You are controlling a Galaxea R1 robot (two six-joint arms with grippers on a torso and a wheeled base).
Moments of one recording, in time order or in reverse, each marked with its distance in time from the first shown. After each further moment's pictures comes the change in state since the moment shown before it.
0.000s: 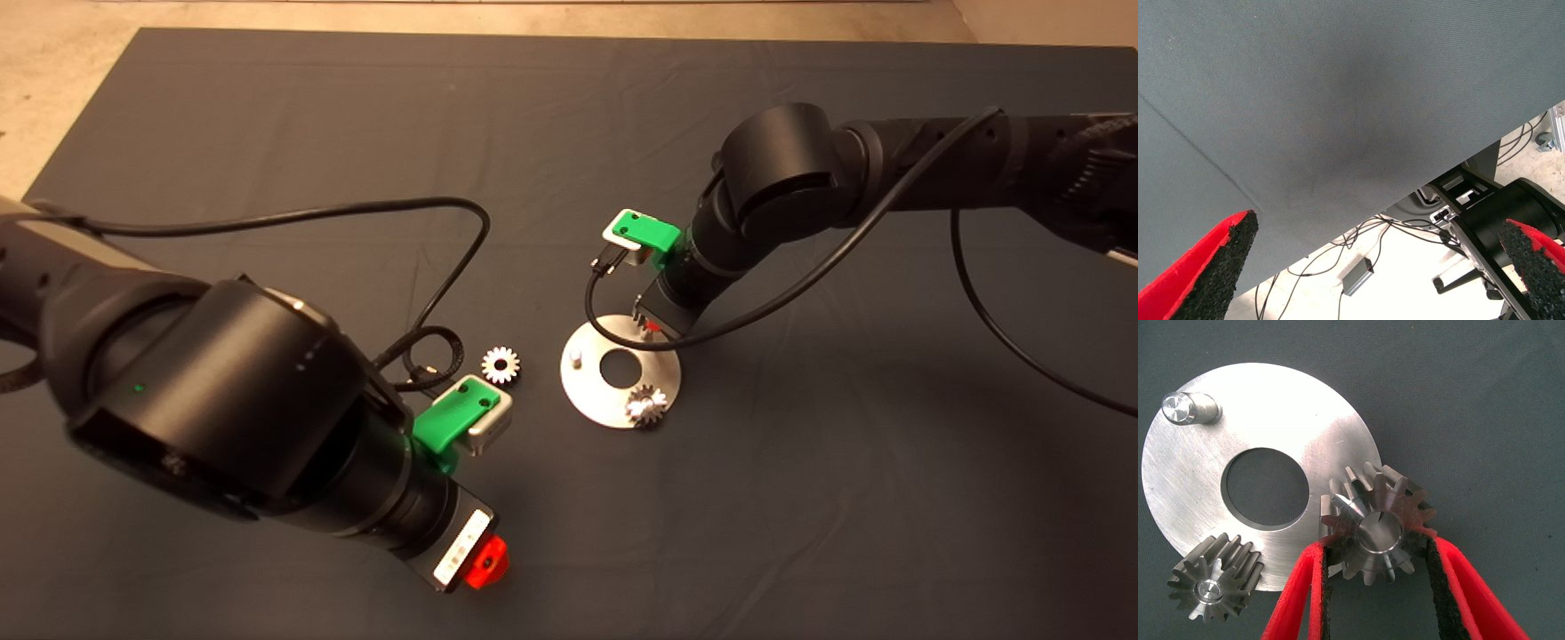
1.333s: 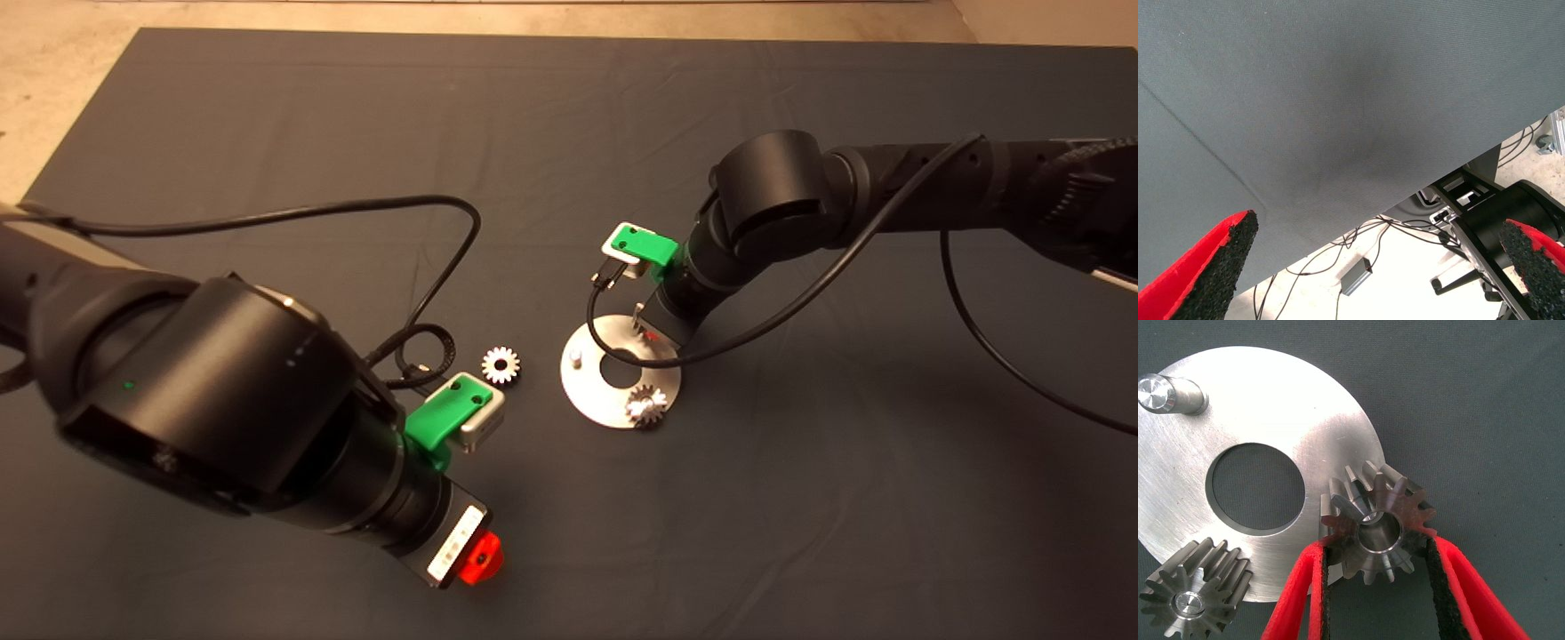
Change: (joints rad) left arm 0.000 -0.016 0.000 0.000 0.000 0.000; right arm -0.042 -0.001 0.005 -0.066 -0.032 -0.023
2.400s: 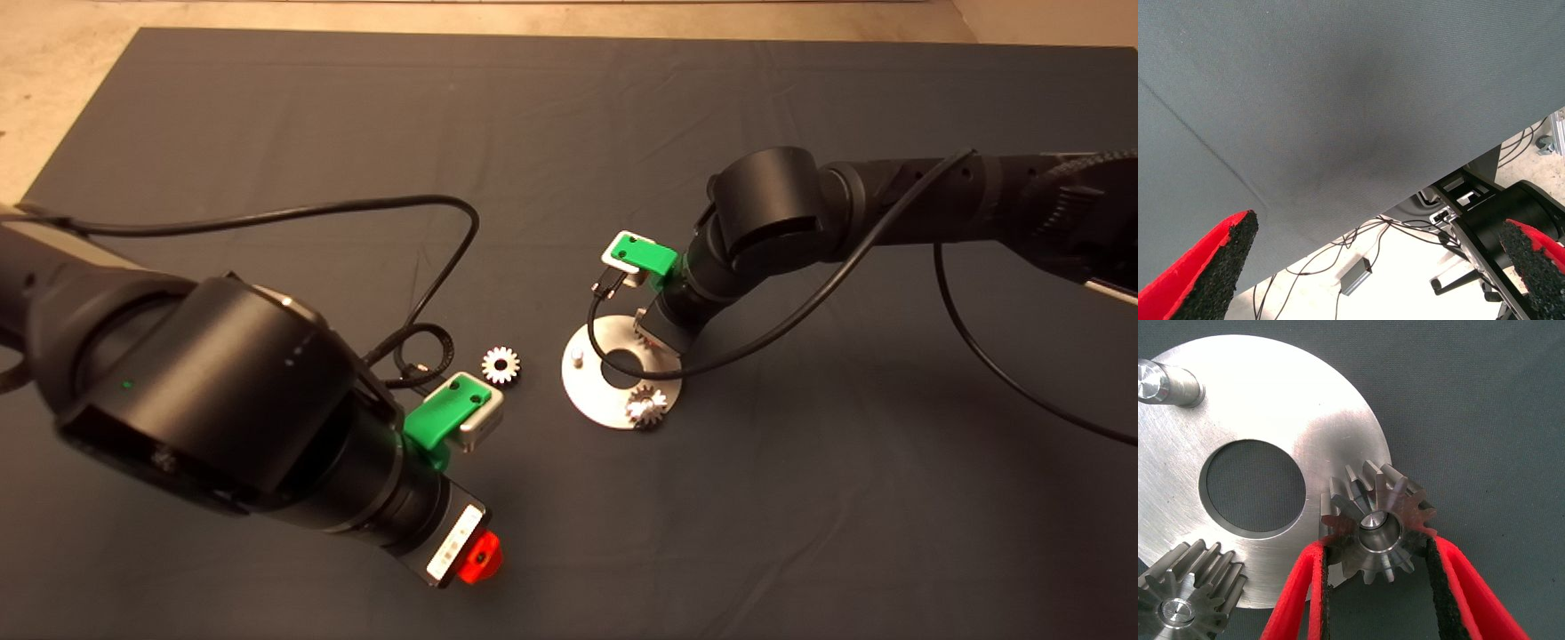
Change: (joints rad) left arm 0.000 -0.003 0.000 0.000 0.000 0.000; right arm -0.022 0.000 0.010 -0.017 -0.007 0.000
